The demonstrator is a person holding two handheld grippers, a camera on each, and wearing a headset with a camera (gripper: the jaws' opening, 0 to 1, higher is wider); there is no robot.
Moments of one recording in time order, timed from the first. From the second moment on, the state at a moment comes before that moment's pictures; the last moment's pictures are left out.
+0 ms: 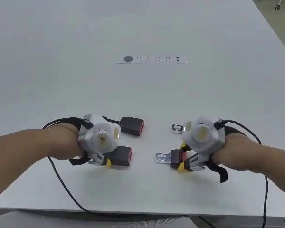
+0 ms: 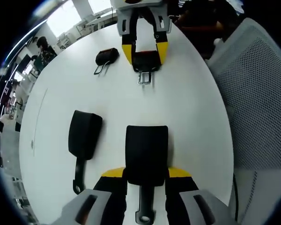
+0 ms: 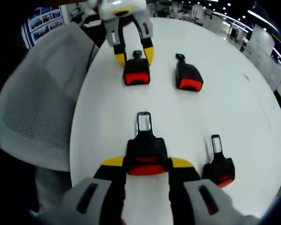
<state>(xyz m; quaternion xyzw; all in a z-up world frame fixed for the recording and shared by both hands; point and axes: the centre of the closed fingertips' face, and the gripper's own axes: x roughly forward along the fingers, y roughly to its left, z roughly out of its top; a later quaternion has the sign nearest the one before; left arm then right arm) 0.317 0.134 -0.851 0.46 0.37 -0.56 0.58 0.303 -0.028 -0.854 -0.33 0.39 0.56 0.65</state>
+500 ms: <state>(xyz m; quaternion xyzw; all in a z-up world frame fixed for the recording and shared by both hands) 0.316 0.133 -0.851 0.46 0.37 -0.56 0.58 0.301 0.024 -0.854 -0.33 0.39 0.56 0.65</state>
